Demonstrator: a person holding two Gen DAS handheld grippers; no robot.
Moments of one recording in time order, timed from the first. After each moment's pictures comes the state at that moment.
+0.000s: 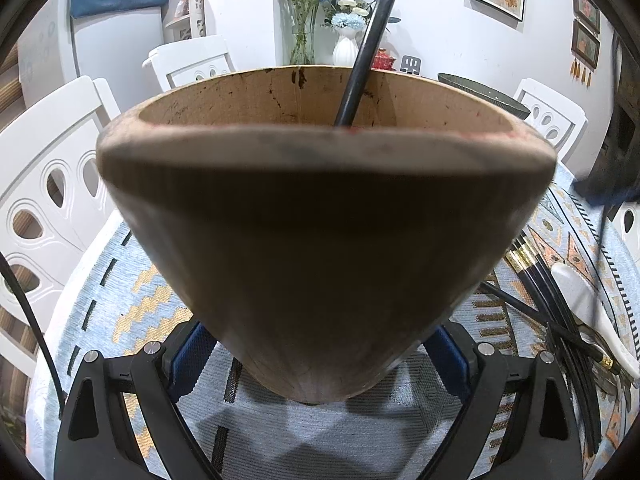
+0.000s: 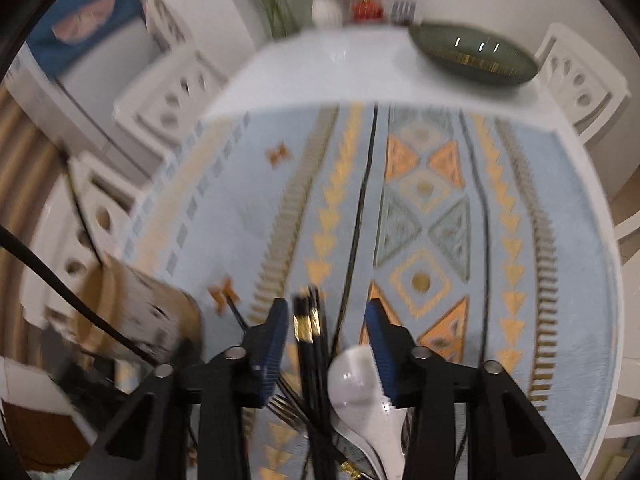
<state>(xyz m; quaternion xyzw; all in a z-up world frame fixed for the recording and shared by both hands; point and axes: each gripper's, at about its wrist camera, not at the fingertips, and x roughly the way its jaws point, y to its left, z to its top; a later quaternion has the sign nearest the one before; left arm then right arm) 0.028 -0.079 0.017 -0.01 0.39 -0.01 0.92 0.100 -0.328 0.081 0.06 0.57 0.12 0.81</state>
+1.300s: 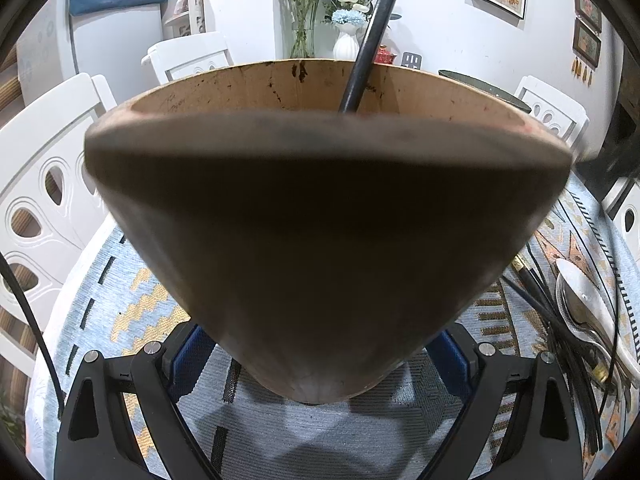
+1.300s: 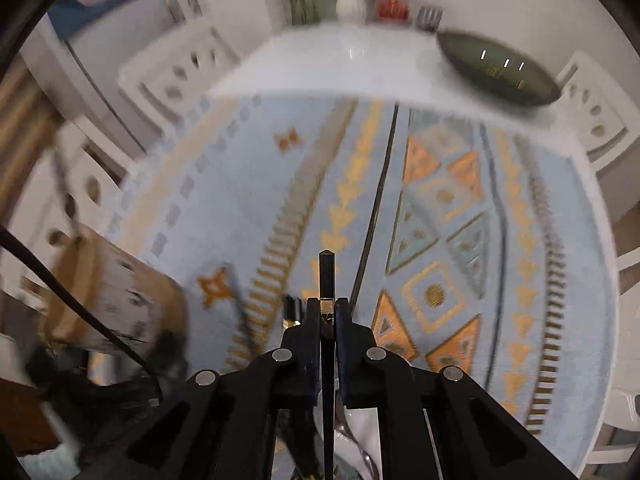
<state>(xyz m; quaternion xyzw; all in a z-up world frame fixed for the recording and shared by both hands) 0.032 -0.074 0.016 -0.01 0.40 -0.01 0.92 0.100 -0.309 0.118 0.02 0.51 0.15 0.84</state>
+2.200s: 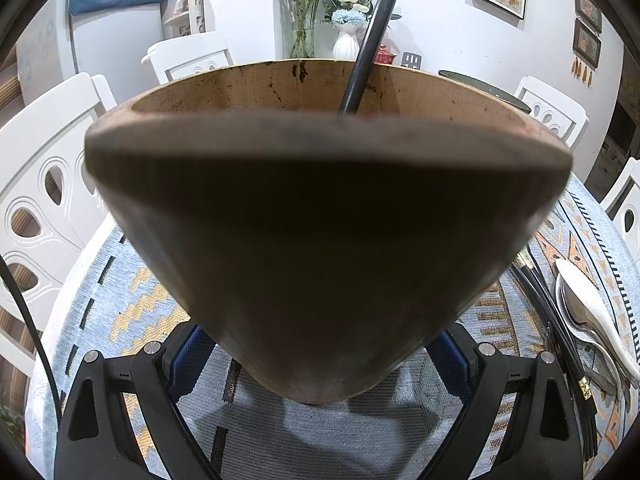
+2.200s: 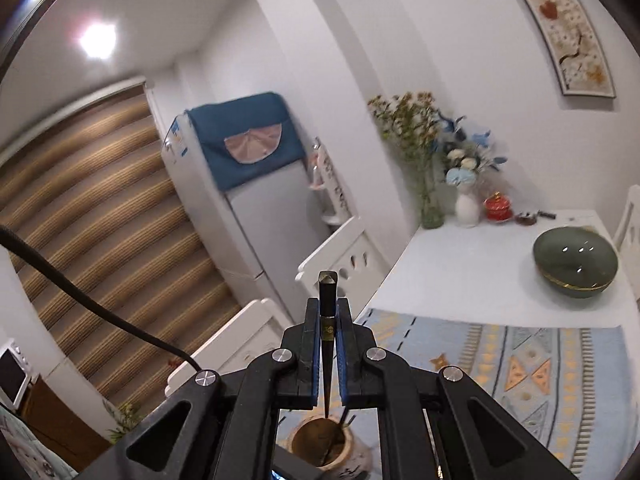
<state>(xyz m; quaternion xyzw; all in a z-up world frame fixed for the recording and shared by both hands) 0.032 -0.074 0.016 -0.01 0.40 -0.01 0.92 0.059 -0.258 0.317 0.12 0.26 0.32 0.90</state>
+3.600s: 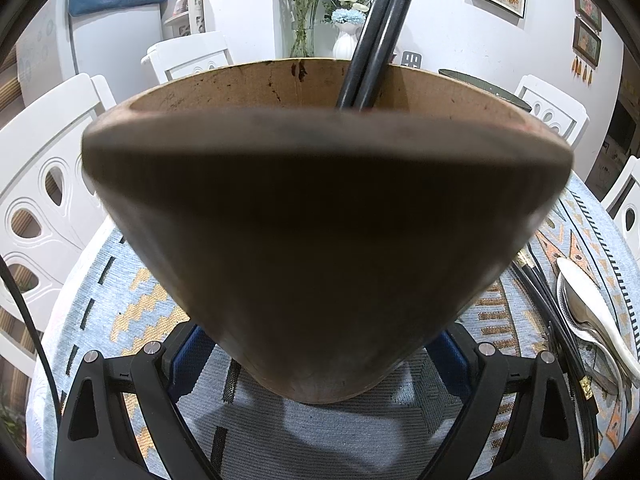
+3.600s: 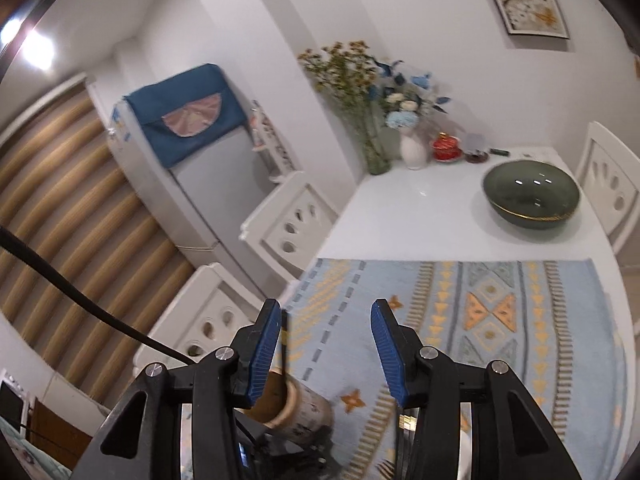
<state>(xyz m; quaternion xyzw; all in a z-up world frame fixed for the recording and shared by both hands) 0.032 -0.075 0.015 0.00 0.40 0.00 0.92 0.063 -0.331 0.266 0.14 0.35 0.23 0.90</state>
